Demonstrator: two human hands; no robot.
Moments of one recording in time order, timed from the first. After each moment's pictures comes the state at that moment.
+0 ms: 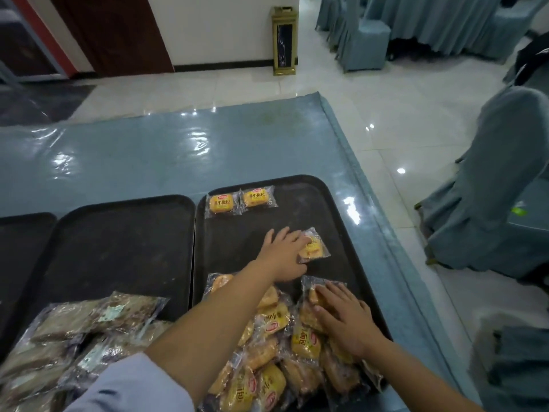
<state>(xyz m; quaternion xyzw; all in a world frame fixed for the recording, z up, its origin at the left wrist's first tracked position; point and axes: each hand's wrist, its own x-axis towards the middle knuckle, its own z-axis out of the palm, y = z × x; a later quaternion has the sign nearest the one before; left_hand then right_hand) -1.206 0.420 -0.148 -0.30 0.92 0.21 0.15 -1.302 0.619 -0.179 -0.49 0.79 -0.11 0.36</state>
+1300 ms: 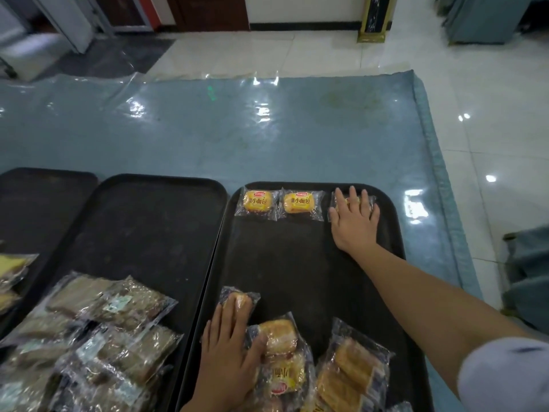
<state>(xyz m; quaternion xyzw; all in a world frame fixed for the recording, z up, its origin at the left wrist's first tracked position) -1.073 0.490 -0.228 -0.64 0.73 0.25 0.04 -1.391 0.328 -0.244 -0.56 0.81 -0.08 0.14</state>
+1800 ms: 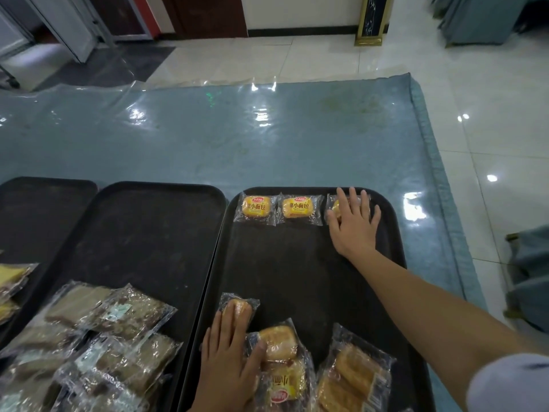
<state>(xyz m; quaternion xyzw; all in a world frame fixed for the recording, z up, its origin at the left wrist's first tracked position) -1.078 0.487 -0.222 -0.65 0.72 0.26 0.04 -1.391 0.327 -0.243 -0.56 0.81 -0.14 0.13</state>
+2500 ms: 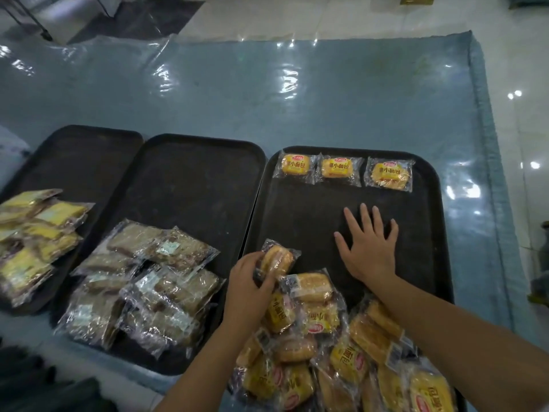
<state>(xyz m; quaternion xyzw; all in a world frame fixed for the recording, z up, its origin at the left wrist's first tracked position) -1.052 0.474 -0.198 -0.70 0.59 0.37 -0.19 -1.312 0.433 -0.254 -0.62 0.78 -0.02 0.11</state>
